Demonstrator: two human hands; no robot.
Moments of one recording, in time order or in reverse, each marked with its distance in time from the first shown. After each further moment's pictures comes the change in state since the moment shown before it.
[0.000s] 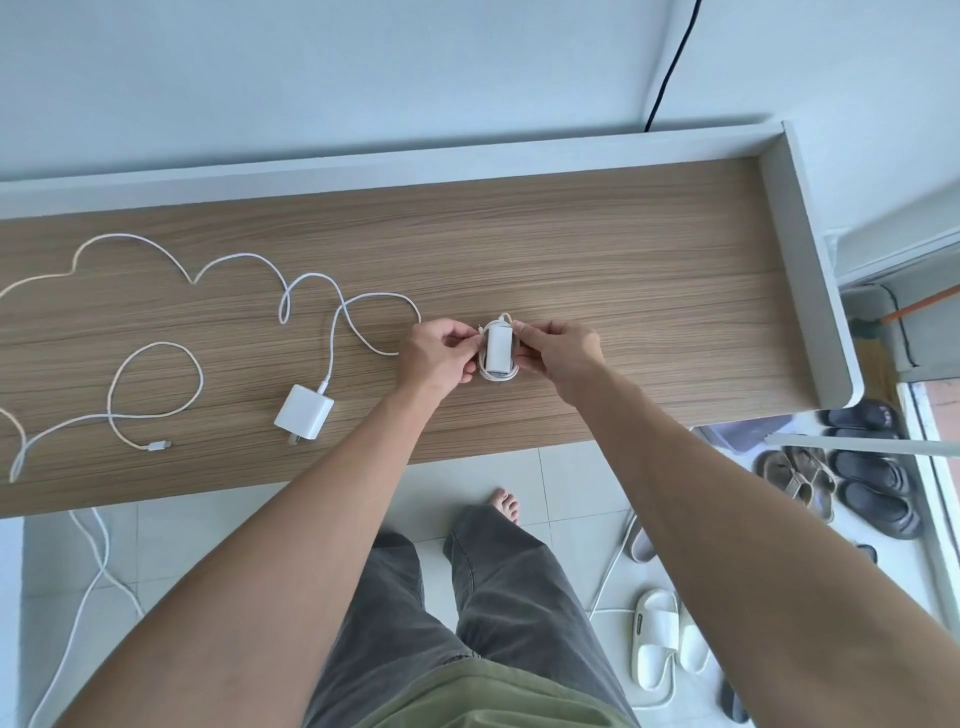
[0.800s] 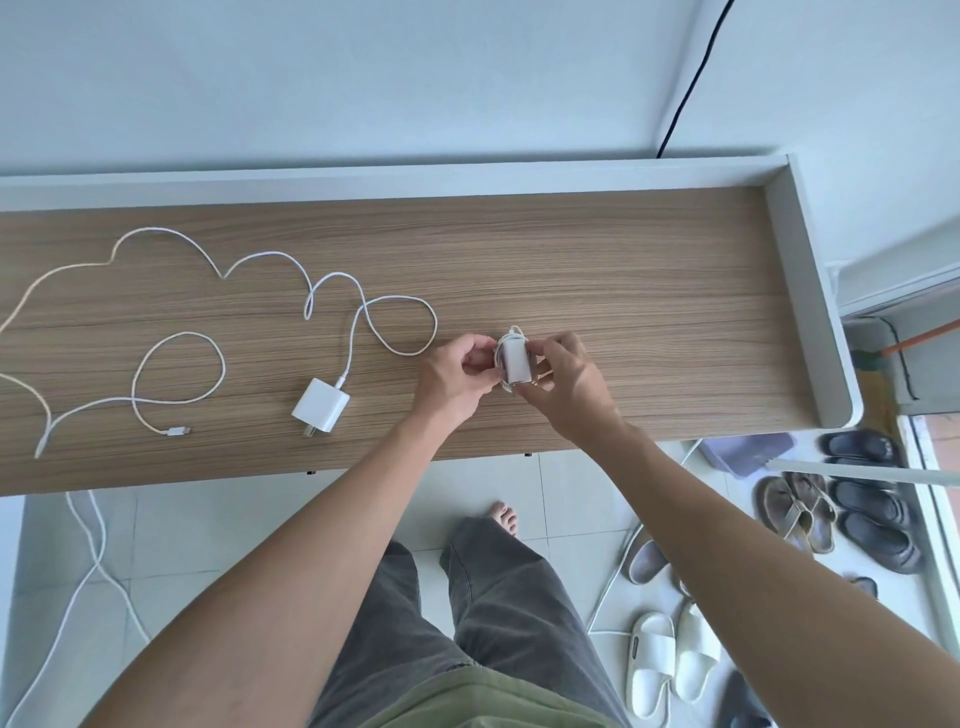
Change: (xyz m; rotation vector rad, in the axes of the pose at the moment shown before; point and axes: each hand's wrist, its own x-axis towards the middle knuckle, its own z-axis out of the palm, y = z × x) left_hand -0.013 -0.033 0.000 -0.039 -0.112 0.163; right_hand -0.029 0.035 -0.018 -0.874 -0.076 -0.704
